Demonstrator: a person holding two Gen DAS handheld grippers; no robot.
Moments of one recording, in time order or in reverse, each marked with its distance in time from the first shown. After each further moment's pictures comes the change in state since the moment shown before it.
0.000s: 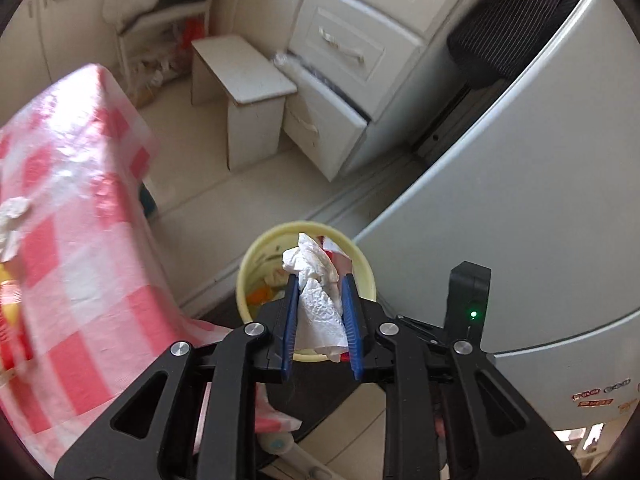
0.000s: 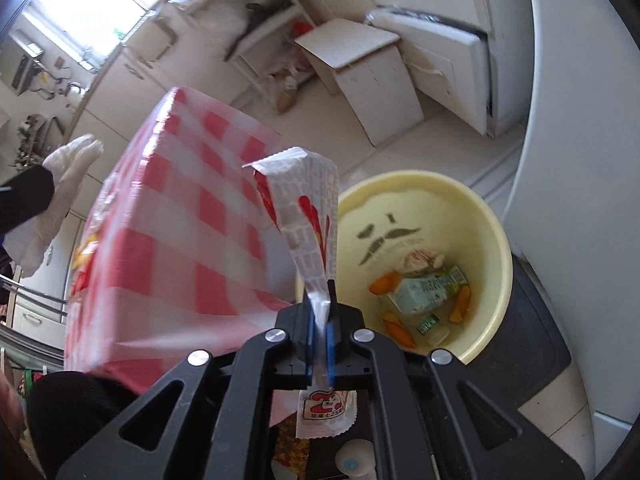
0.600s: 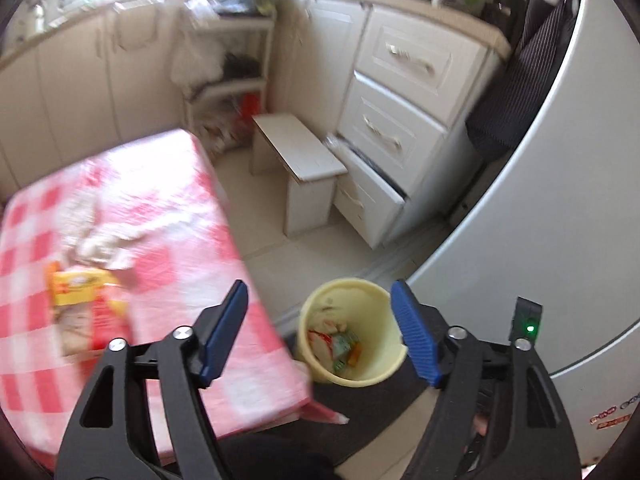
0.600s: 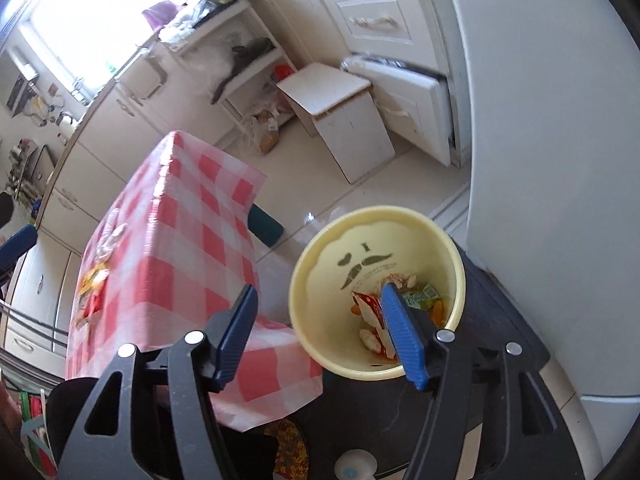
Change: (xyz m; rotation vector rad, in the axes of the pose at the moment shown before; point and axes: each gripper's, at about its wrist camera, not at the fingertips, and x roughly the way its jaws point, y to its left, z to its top) left arm -0.140 0.029 -0.043 -0.044 -0.349 0.174; right arm -0.075 0.011 -0.014 0.011 -0.174 -0.057
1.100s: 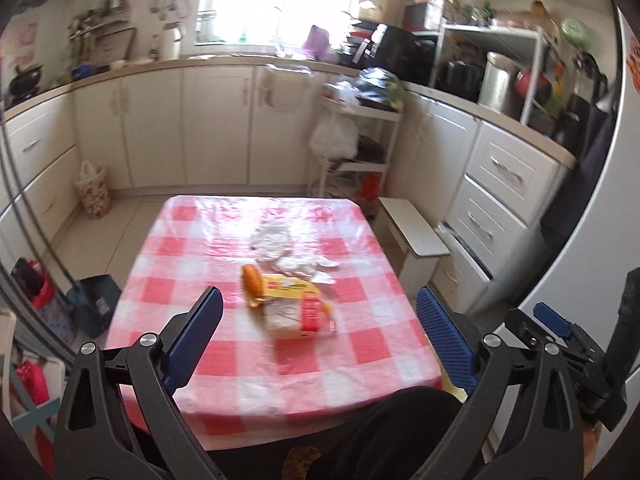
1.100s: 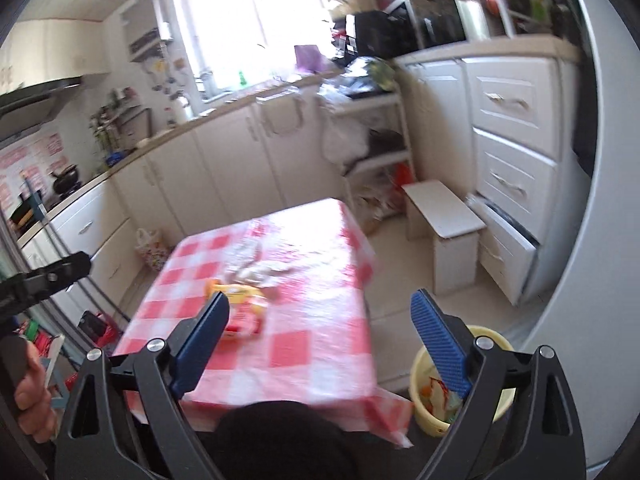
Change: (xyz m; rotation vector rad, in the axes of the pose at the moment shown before) left arm -0.189 0.137 -0.058 -0.211 -0.275 0.295; right arm -0.117 0.199 -0.021 -0.396 -0.287 0.159
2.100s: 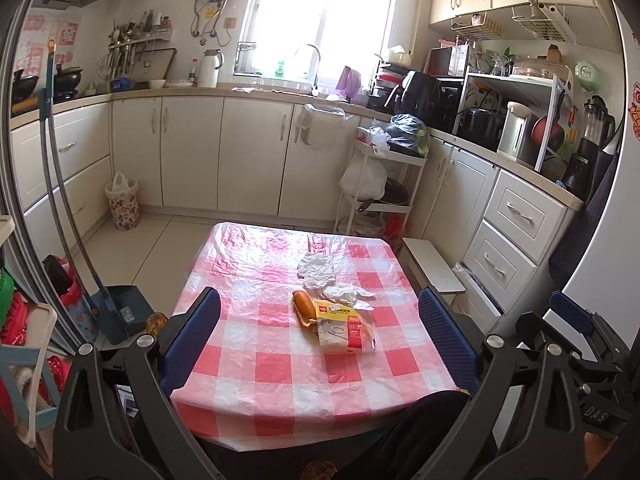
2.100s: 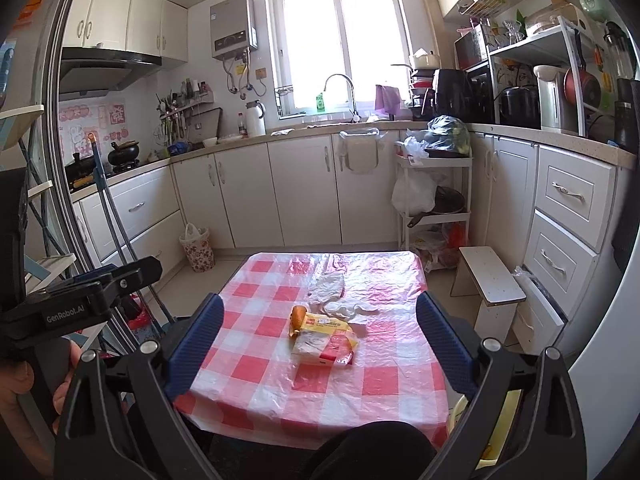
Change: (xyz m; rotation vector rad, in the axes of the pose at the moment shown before) left arm -0.070 0.049 -0.001 -0.050 -0.128 0.049; right arm -0.038 0.121 0.013 -0.211 -0.110 0.111
